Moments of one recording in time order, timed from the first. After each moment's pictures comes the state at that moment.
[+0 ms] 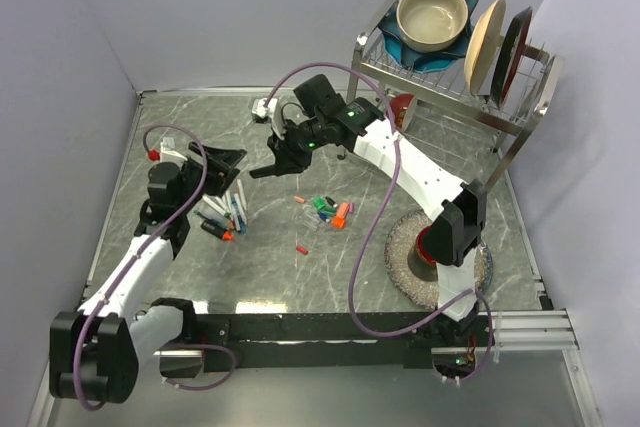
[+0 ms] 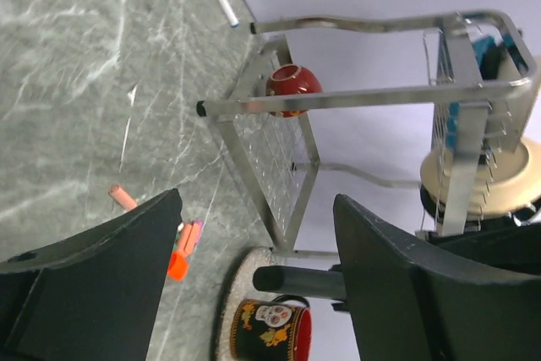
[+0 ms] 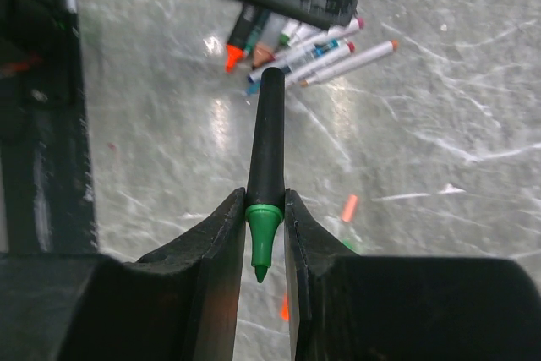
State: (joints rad) left arm -0.10 1.00 0.54 0.28 0.30 -1.21; right arm 0.75 1.94 2.04 -0.90 -0.59 -0.42
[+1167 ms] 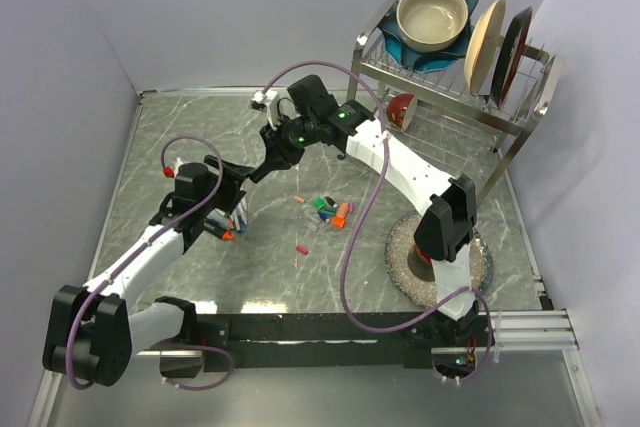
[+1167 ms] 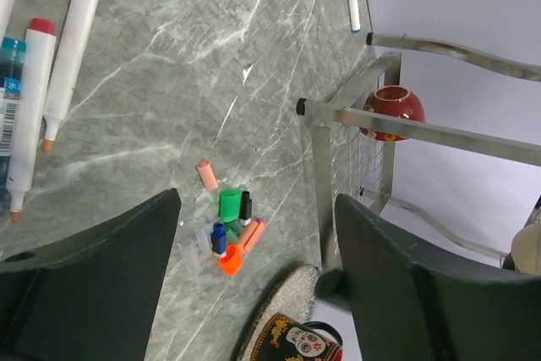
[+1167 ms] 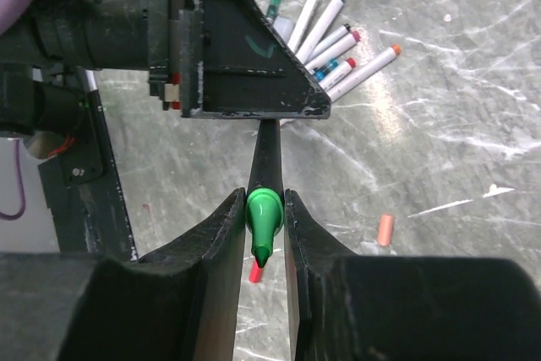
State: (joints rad) left arm -0.25 1.11 0.58 0.04 0.04 -1.30; right arm 0.75 2.00 2.04 -0.77 -0.56 -0.13
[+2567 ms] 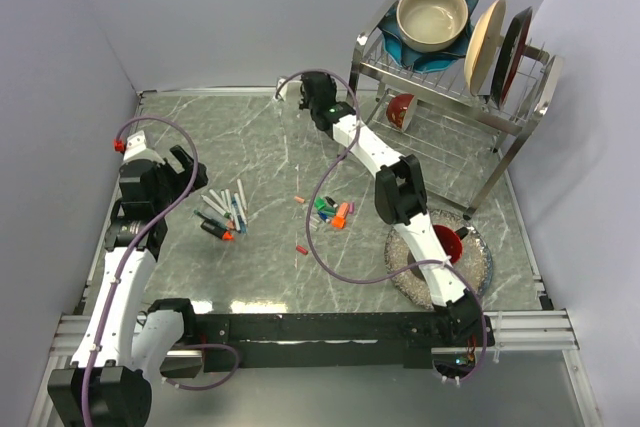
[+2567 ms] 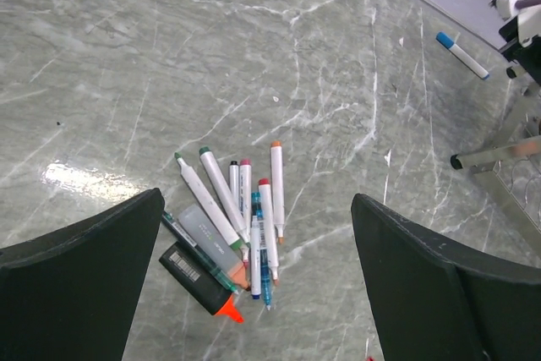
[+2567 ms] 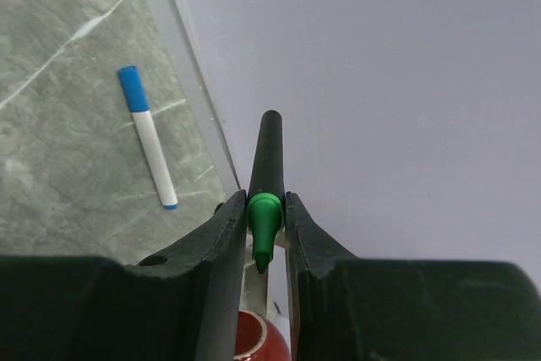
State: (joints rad) left arm 0.04 0.83 0.73 -0.28 -0.01 -0.47; right arm 0.54 2.64 2.50 -0.27 0.40 -1.19
